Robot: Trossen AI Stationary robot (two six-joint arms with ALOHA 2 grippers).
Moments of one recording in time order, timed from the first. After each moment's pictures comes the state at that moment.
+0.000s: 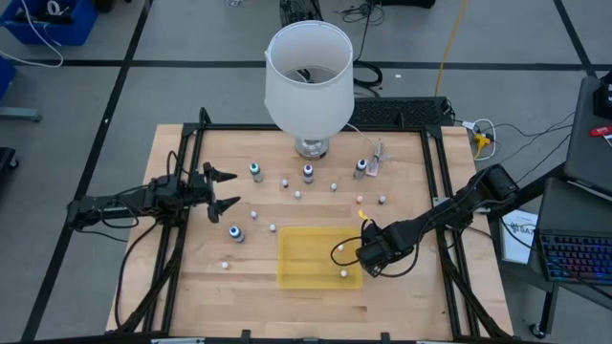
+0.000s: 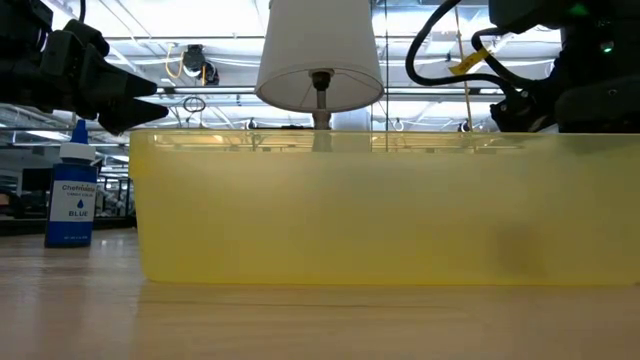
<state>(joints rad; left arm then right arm) 0.11 0.06 0.04 0.00 -0.11 -0.06 0.44 1.64 0.96 -0.94 -0.01 1.22</state>
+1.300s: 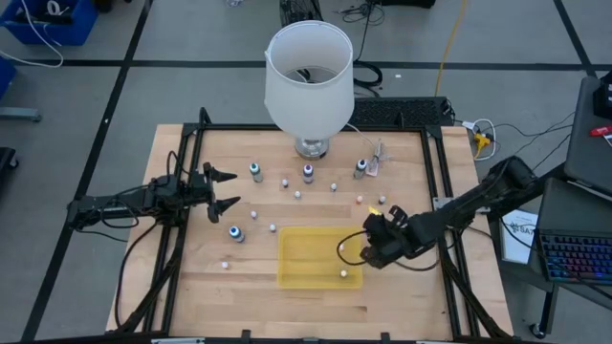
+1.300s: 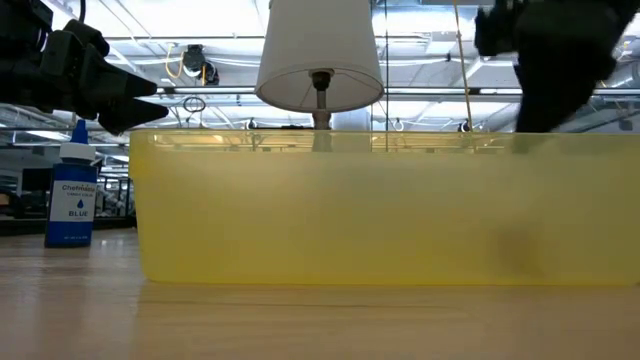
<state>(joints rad) 0.11 0.06 0.04 0.00 -0.11 -0.06 0.50 1.43 0.96 -0.86 0.46 1.07</state>
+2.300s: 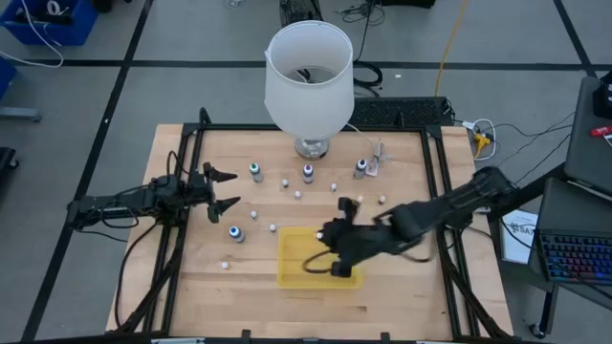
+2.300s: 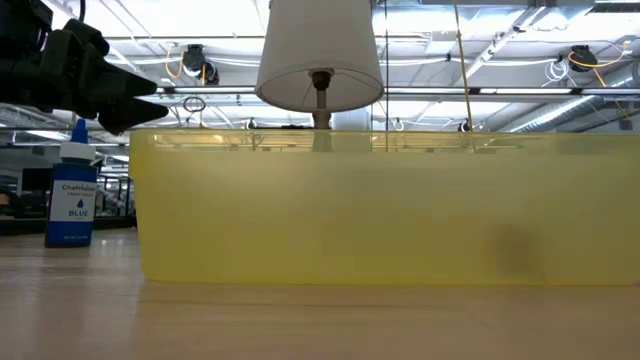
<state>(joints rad) 0.11 0.06 0.04 0.00 -0.11 -0.06 0.42 1.69 1.67 -0.86 0.46 0.33</state>
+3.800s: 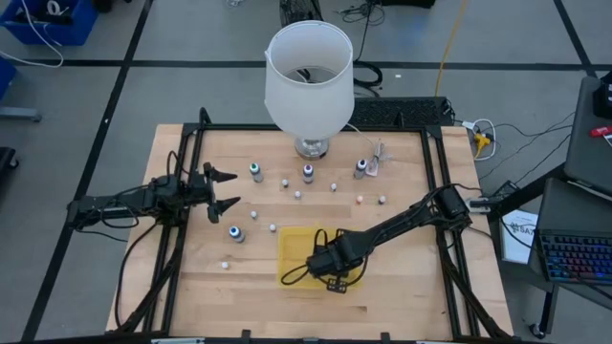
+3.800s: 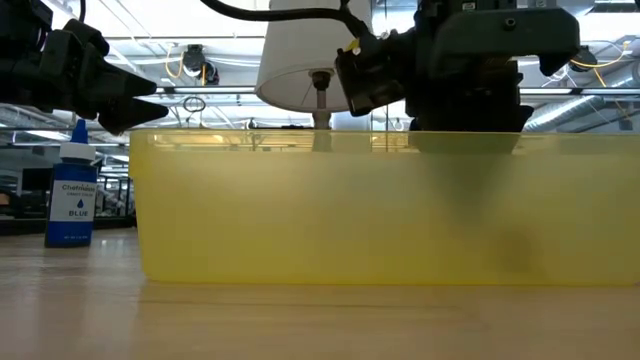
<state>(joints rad) 0.11 0.06 0.04 0.00 -0.11 -0.06 0.37 2.07 1.54 -0.98 -0.01 0.59</state>
